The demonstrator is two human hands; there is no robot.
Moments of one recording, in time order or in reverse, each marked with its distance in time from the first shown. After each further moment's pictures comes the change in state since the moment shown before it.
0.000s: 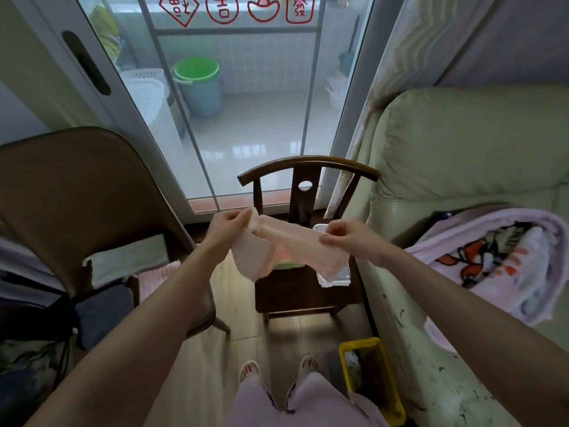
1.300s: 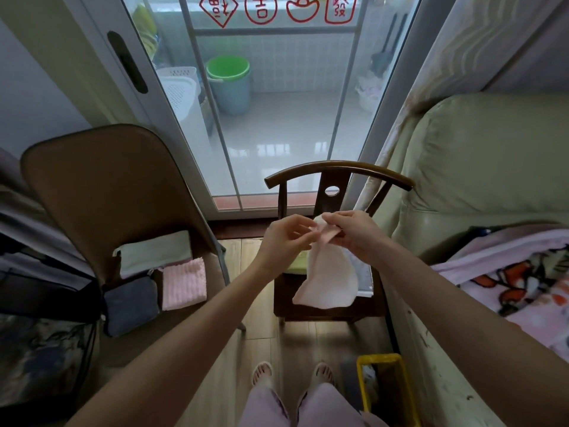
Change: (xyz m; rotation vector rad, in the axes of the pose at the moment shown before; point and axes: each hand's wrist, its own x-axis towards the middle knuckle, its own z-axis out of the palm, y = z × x) left_hand -0.027 0.010 0.032 0.033 -0.162 0.393; right_hand 0.042 -0.046 0.027 0.682 0.084 0.167
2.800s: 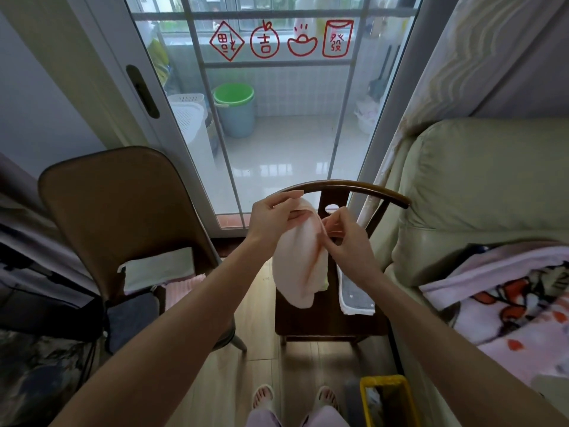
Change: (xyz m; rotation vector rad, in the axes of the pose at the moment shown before) left_hand 0.021 0.070 -0.024 -0.569 0.277 -0.243; right_hand -0.017 0.010 0.009 -0.491 0.193 -0.663
